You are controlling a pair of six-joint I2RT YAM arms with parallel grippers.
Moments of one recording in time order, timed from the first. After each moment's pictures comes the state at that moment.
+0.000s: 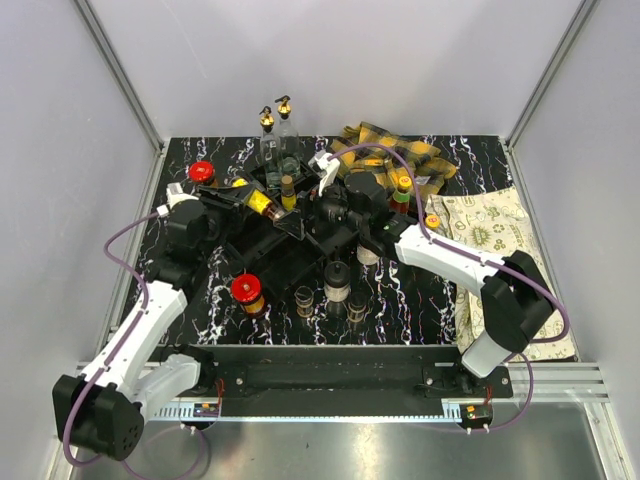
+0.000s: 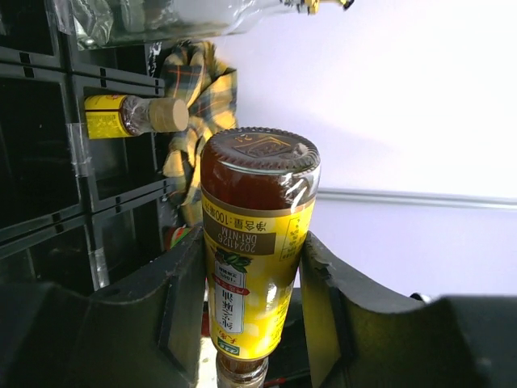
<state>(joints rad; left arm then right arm) -0.27 0.95 0.75 -0.01 -0.03 -1.40 0.76 1.63 1.19 0.29 -0.40 0.33</state>
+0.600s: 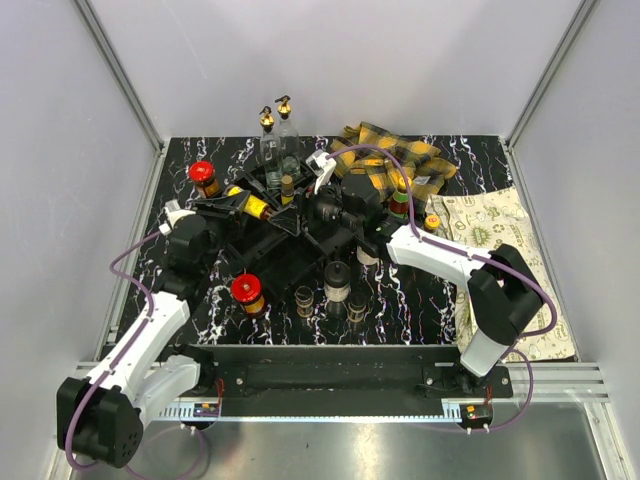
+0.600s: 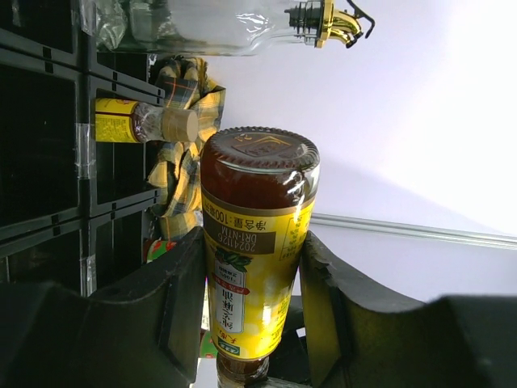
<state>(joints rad) -0.26 0.90 0.60 0.13 -0.09 -1.55 0.78 1.69 1.19 0.43 -0.39 0.42</state>
